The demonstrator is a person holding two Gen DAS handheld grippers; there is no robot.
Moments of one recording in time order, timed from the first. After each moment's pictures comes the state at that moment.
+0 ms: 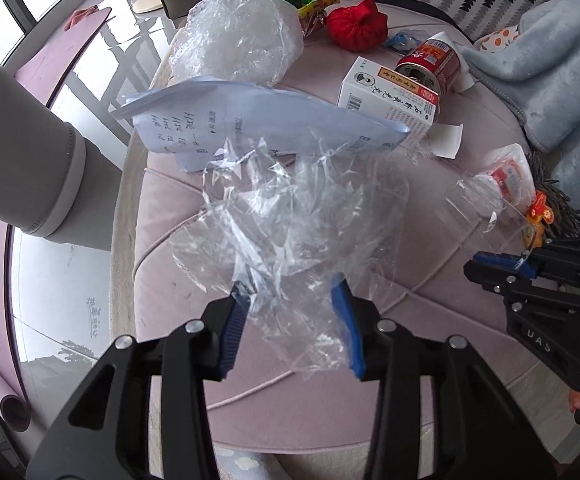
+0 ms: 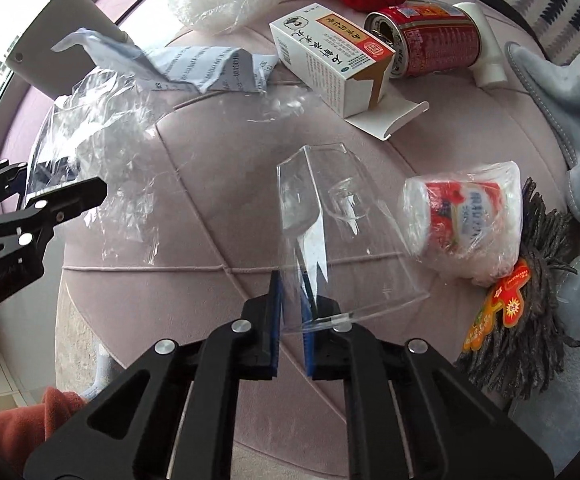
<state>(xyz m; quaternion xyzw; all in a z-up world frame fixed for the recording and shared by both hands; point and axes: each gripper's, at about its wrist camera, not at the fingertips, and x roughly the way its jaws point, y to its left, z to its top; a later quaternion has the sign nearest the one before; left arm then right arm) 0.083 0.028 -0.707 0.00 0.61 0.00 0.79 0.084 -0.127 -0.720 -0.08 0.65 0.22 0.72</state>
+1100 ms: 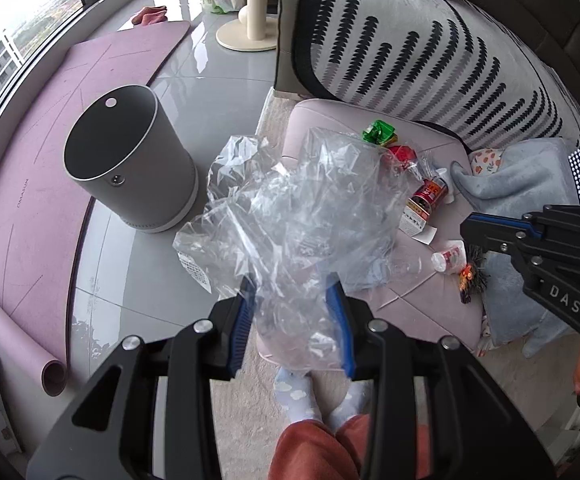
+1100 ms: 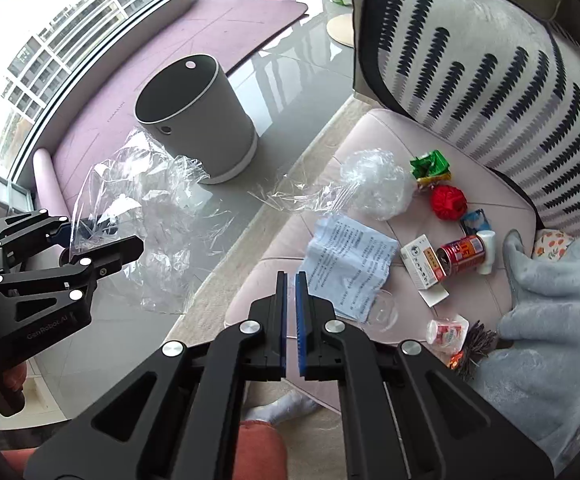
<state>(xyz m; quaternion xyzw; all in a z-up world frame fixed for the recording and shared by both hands) 0.027 0.190 -0.446 -0.09 0.58 0.05 0.81 0.105 0.050 -0.423 -0.12 0.59 0.30 0.74</state>
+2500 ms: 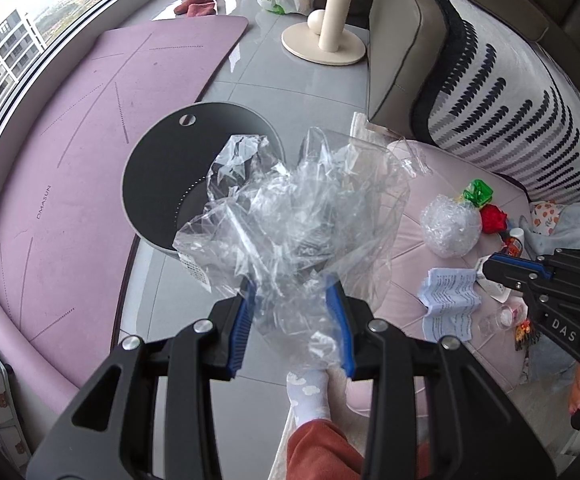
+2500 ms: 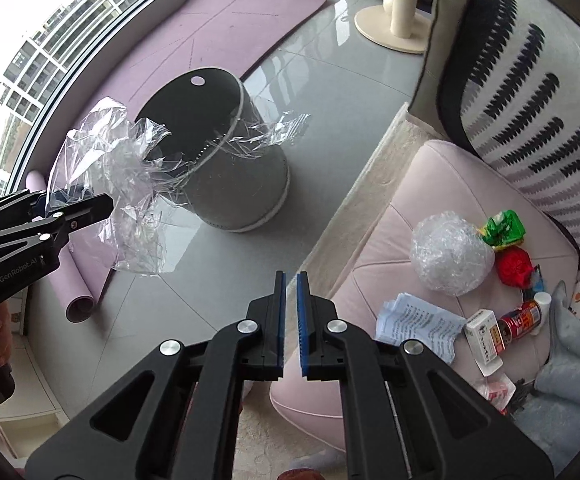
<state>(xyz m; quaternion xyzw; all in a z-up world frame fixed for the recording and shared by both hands) 0.115 0.377 -0.486 -0.10 0.58 0.07 0.80 0.190 0.209 -0.483 -0.11 0.62 0.28 0.72</state>
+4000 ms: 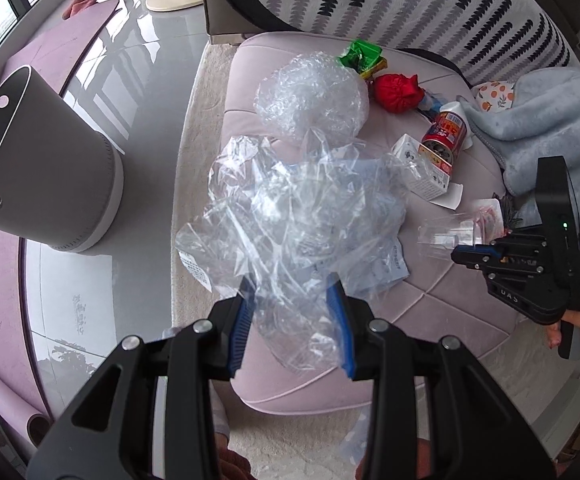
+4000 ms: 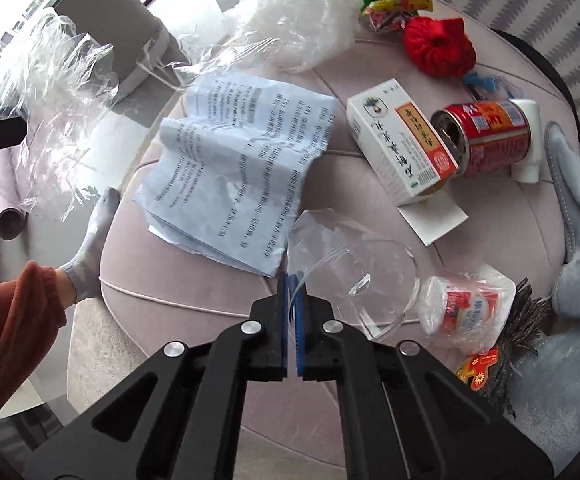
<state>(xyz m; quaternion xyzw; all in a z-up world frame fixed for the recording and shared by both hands) 0.103 0.141 -0.614 -0.05 0.62 -0.04 0.78 0.142 -0.044 -0.679 -0.13 0.67 0.26 0.68</state>
